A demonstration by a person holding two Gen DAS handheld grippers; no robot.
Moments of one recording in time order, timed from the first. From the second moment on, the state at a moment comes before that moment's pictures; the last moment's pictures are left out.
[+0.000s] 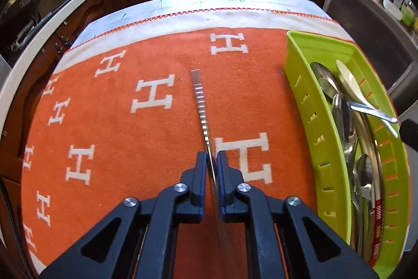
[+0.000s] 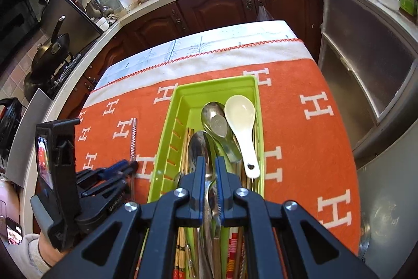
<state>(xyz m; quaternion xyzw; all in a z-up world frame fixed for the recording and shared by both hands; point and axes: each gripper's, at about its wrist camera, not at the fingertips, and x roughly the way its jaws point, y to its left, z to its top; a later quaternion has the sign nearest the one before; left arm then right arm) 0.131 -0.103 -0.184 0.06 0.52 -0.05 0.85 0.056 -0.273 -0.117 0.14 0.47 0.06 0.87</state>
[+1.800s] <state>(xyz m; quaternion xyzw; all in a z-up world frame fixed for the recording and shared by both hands) 0.080 -0.091 -0.070 0.01 0.48 -0.13 0.87 0.021 -0.257 -0.094 0.15 0.49 0.06 0.86</state>
